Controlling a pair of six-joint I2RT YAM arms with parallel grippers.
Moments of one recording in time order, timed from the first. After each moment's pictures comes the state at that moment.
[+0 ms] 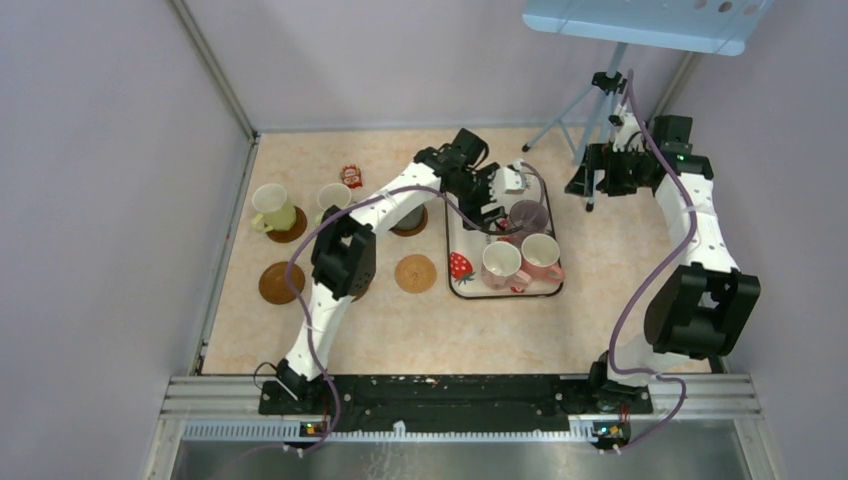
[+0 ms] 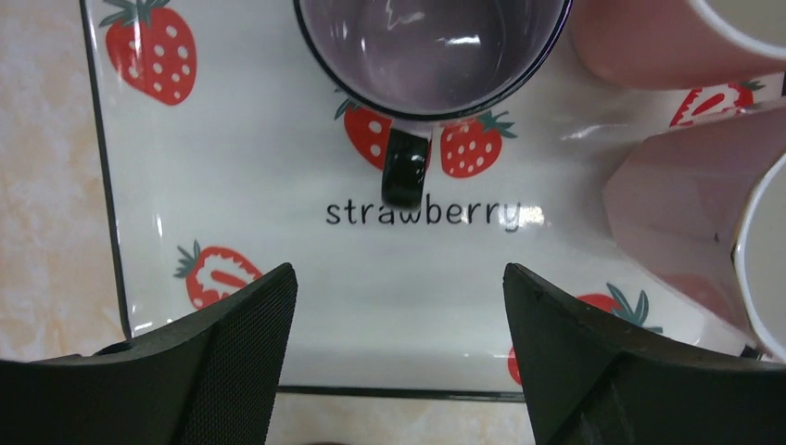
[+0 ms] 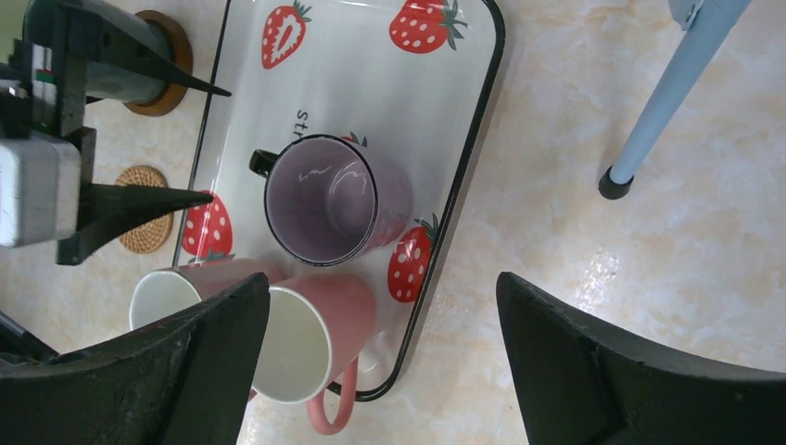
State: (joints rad) left arm -0.66 2.28 2.12 -0.80 0.48 0.74; right arm -0.18 1.55 1.43 -0.76 -0.61 -0.16
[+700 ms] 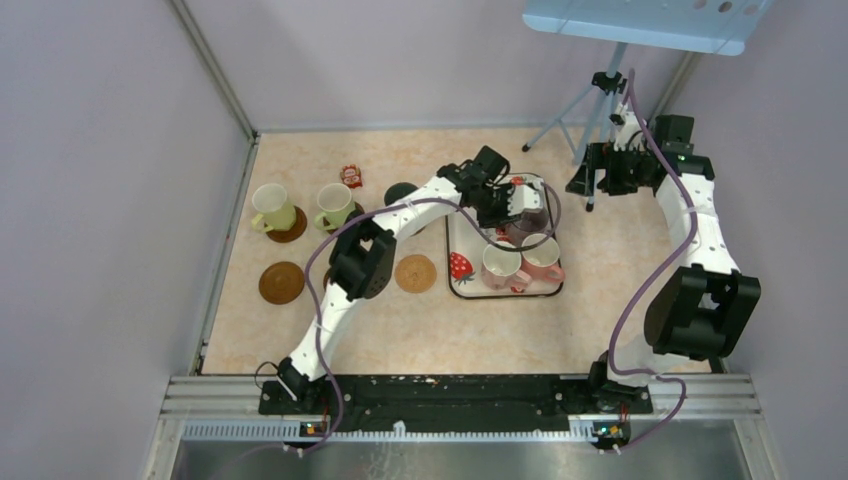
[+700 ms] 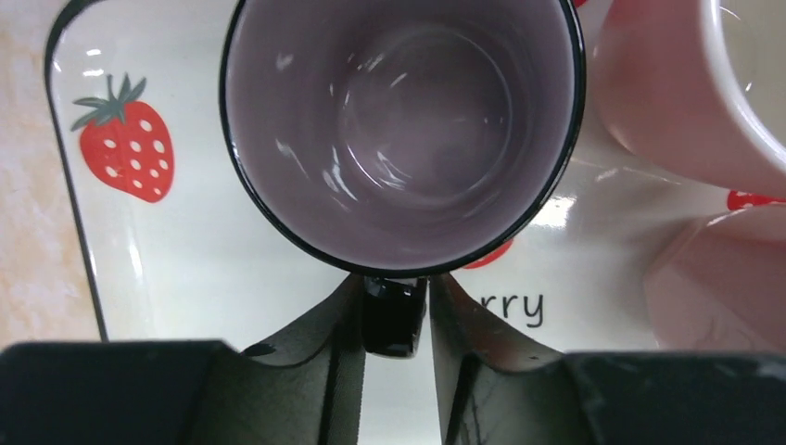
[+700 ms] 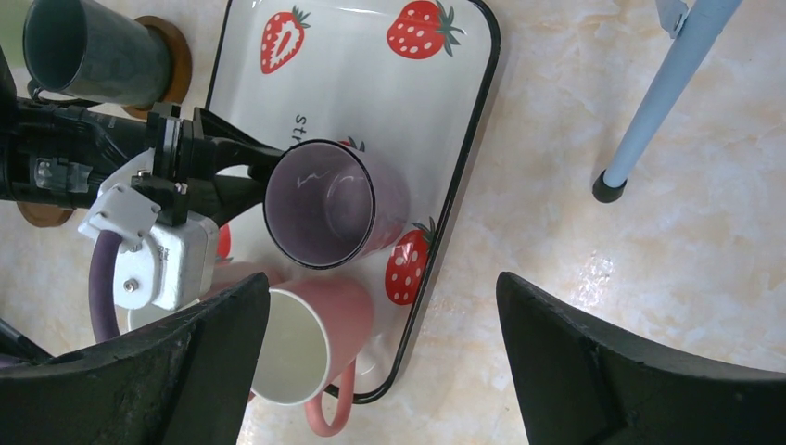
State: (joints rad) left arm -0.75 2.40 2.15 -0.69 0.42 0.79; right arm -0.19 1.54 1.43 -0.75 -0.60 -0.16
